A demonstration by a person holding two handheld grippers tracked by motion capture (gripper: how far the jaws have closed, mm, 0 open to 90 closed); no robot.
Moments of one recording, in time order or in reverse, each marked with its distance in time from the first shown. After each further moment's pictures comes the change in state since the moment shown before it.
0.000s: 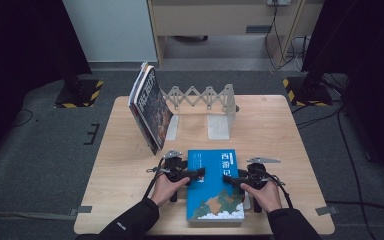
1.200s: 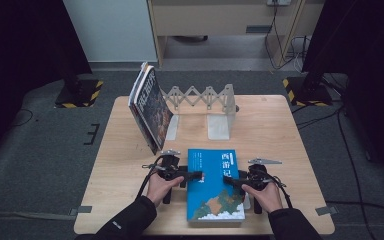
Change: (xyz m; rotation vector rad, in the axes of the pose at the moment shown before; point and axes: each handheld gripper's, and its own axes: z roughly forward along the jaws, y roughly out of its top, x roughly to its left) left arm -0.005 0.011 -0.019 0.167 -0.042 -0.035; right arm -0.002 -0.004 -0.002 -0.012 0.022 0.012
